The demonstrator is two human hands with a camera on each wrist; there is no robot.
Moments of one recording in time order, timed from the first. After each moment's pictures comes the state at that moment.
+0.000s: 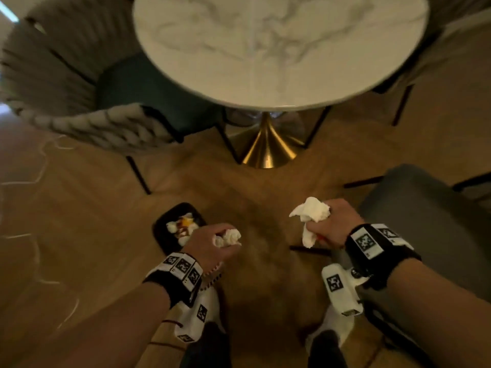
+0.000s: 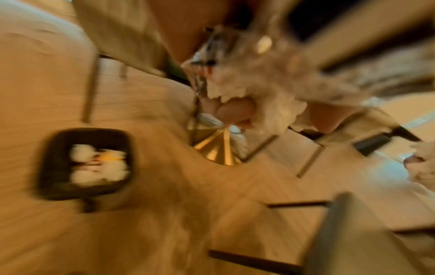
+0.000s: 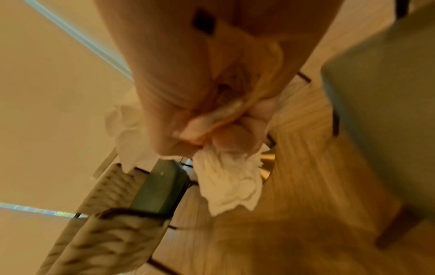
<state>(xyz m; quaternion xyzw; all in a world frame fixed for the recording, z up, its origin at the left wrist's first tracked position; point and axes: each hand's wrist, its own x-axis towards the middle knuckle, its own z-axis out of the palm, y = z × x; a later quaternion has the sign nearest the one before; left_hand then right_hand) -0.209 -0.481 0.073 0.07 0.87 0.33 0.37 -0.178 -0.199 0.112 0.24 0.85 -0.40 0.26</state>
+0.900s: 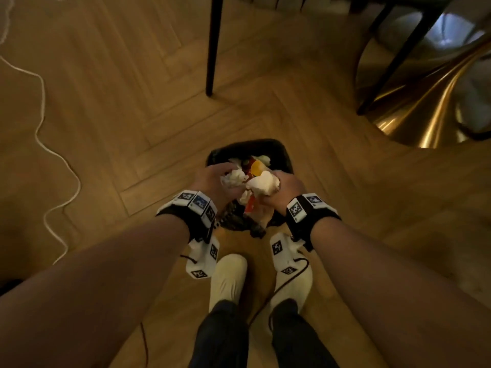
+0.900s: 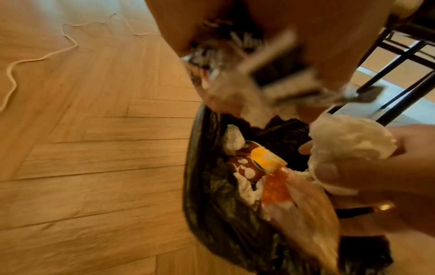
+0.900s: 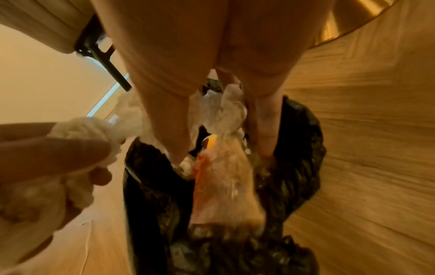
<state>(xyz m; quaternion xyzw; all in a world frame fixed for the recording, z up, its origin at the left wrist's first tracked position) -0.298 -0.723 -0.268 -0.21 0.88 0.31 0.30 -0.327 -0.545 -0.283 0.02 0.84 -0.33 0.43</state>
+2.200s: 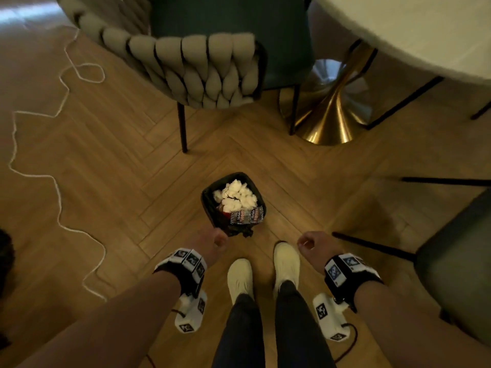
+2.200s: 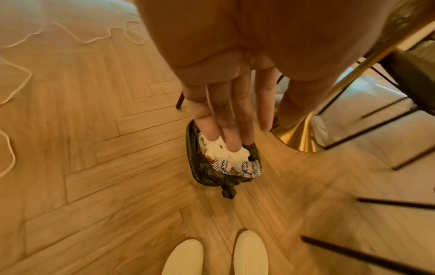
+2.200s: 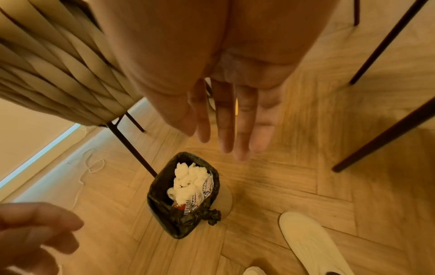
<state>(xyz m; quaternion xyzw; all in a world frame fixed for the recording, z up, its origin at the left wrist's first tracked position) -0.234 -0.730 -0.080 0.00 0.87 0.23 0.44 -0.193 -0.443 -0.057 0.19 0.86 -0.28 0.38</state>
